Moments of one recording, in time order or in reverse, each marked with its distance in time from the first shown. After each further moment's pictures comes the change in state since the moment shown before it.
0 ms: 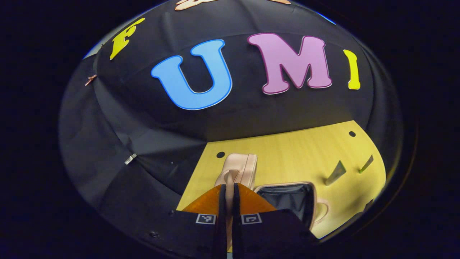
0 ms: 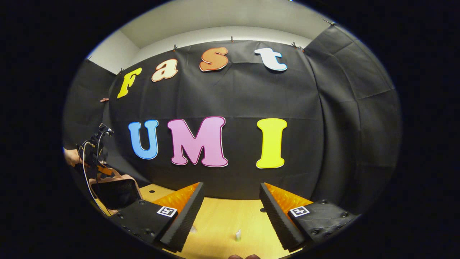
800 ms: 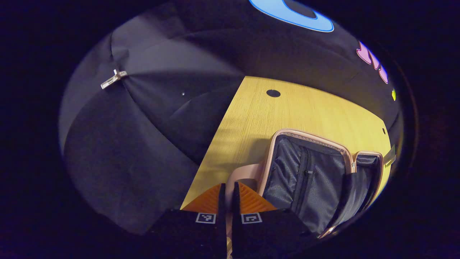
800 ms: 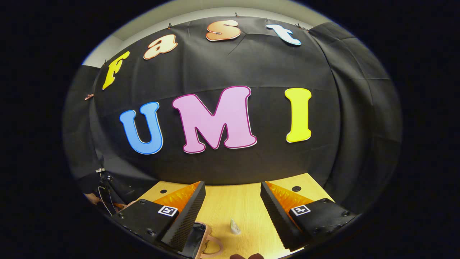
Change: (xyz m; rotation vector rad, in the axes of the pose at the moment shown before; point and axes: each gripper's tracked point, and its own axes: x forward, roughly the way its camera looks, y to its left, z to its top) left arm 0.223 0.150 -0.237 -0.247 0.394 -0.118; right arm 0.087 0.149 -0.053 0.119 0.203 -0.102
